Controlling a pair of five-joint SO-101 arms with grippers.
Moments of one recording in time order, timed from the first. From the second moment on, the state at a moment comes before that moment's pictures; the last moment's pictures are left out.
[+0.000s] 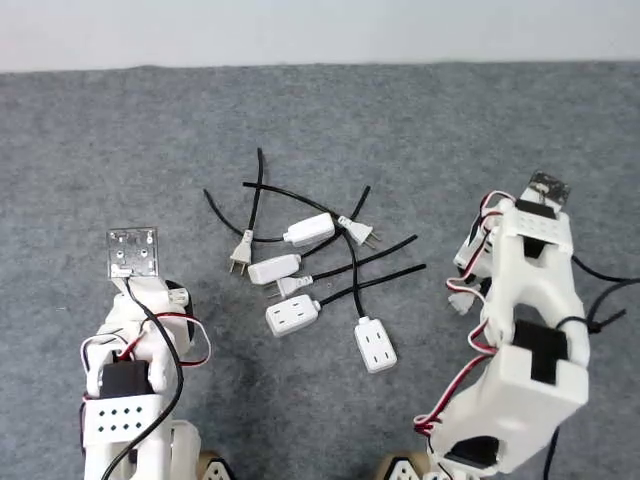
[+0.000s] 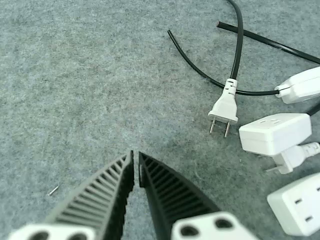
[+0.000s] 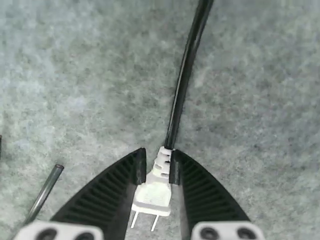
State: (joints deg) left arm -10.0 -66.9 81.7 45.9 3.3; right arm 14.3 16.3 14.9 63.3 -19.3
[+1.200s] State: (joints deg) left arm -2.9 -66.9 82.6 49.8 -1.3; right arm 4.8 -4.0 20.2 69.6 -12.3
